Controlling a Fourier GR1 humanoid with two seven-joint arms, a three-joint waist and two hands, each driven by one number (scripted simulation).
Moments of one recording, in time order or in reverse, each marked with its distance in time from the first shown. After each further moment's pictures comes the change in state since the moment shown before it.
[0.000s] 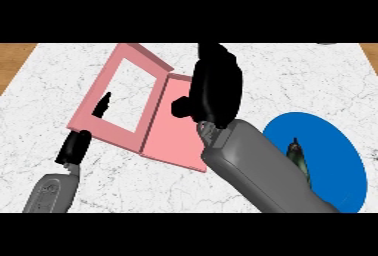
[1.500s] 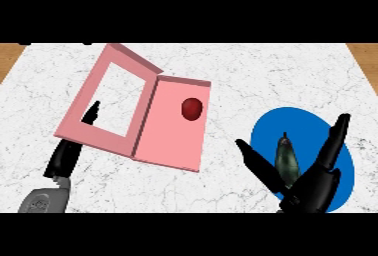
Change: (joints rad) left arm 0.097 0.004 0.029 -0.075 0.001 0.005 0.004; right arm 0.850 -0.087 -0.024 -0.500 0.128 -0.778 -0.304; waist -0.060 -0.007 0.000
